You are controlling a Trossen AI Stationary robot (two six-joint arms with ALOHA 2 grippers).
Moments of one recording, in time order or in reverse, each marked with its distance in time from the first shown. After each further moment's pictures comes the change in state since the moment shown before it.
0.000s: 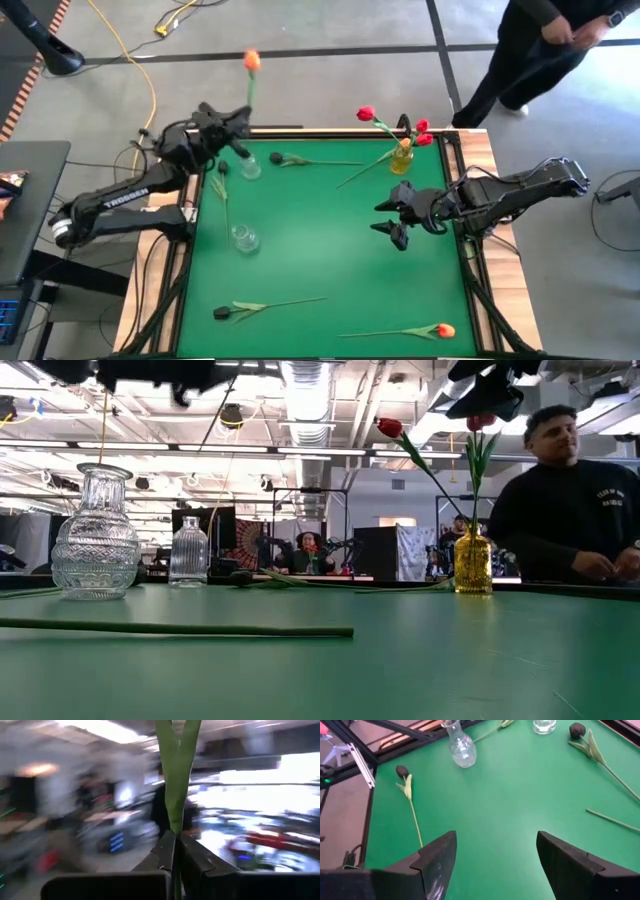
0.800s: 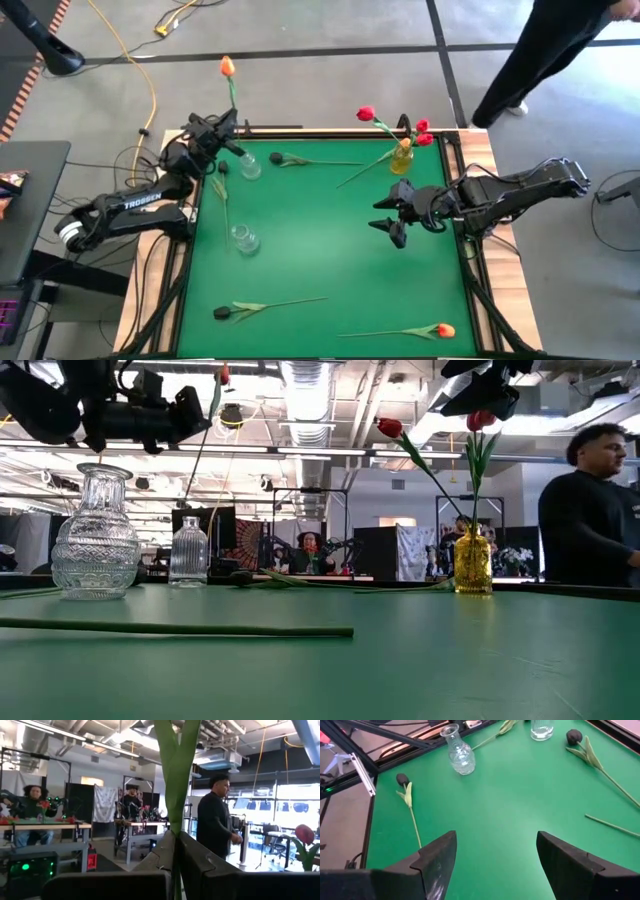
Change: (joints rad) left arm 0.217 0.070 -0.322 0.481 0.021 -0.017; right arm -0.018 0.000 0.000 0.028 0.004 0.001
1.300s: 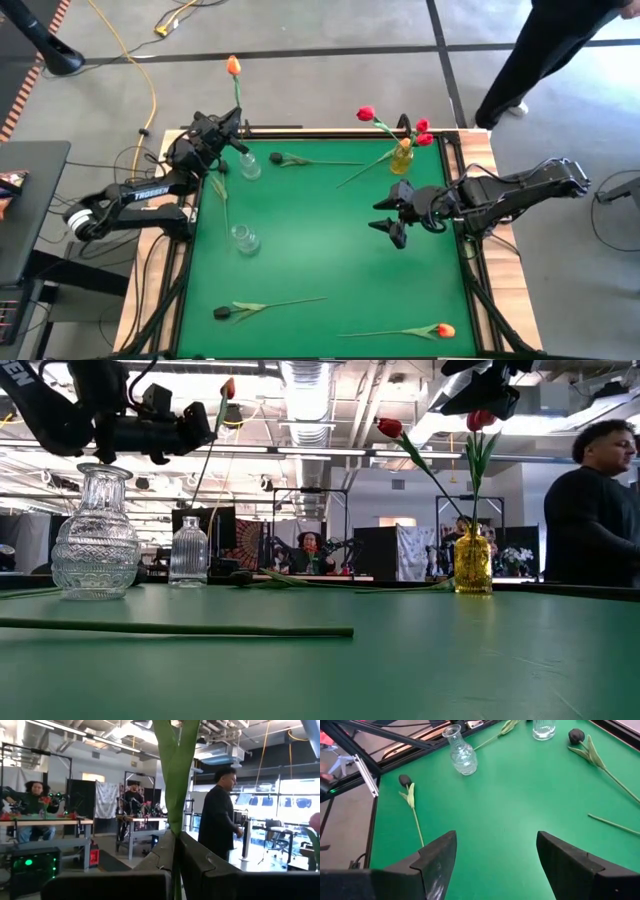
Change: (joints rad) left arm 0.046 0.142 0.000 0.115 0.036 -0.009; right arm 0.004 0.000 0.000 0.005 -0.006 0.011
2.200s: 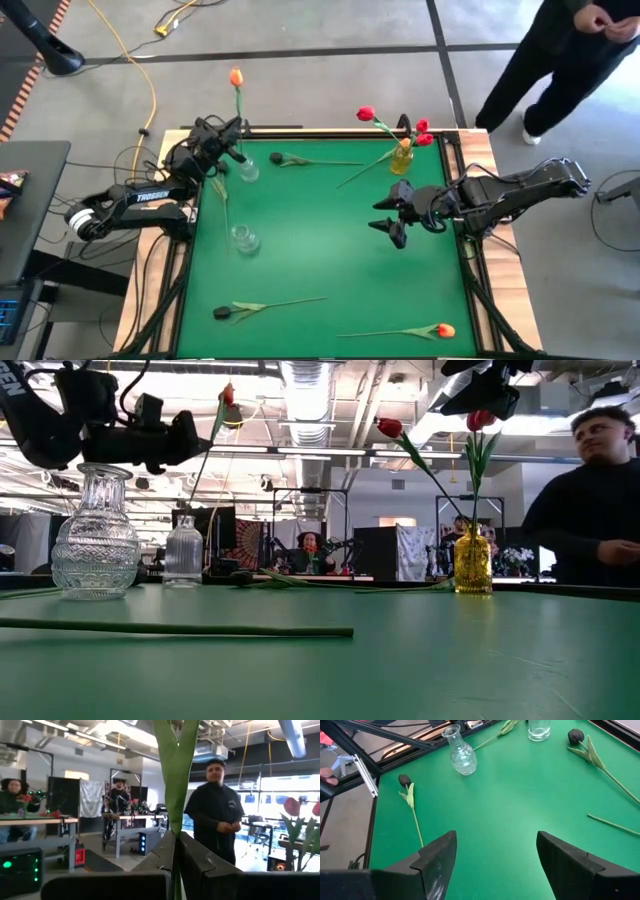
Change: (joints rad) left arm 0.033 0.013 -0.099 0.111 0.117 -0.025; right arm -0.005 0.000 0.000 0.000 -0.002 -0.004
